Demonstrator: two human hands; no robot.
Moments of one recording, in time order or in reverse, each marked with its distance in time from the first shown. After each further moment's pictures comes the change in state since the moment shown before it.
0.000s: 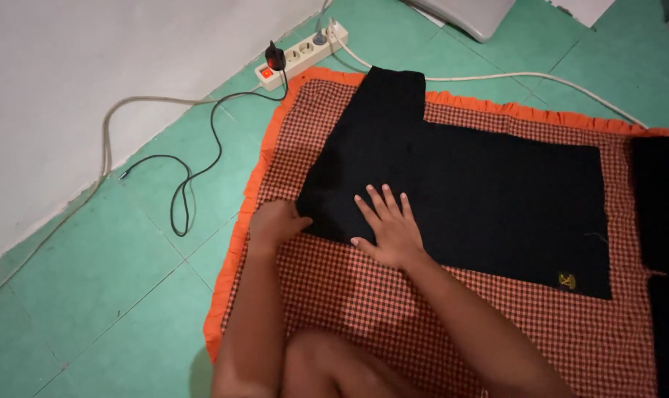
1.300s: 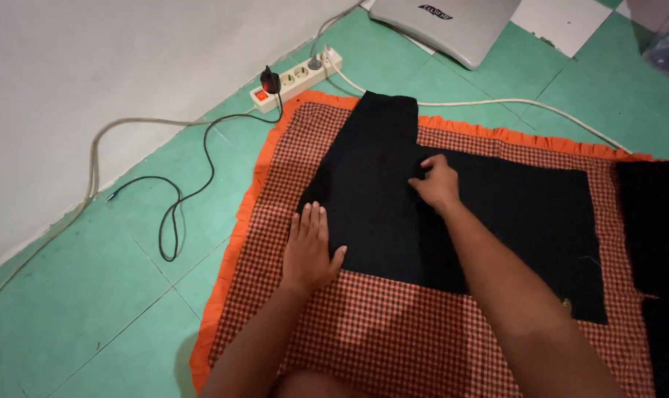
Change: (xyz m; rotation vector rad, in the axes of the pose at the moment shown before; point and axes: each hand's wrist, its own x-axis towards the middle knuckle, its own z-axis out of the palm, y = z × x) left_hand 0.003 0.044 0.087 0.272 0.523 0.436; right_hand 0.085 0.143 -0.044 0.583 0.278 0.724
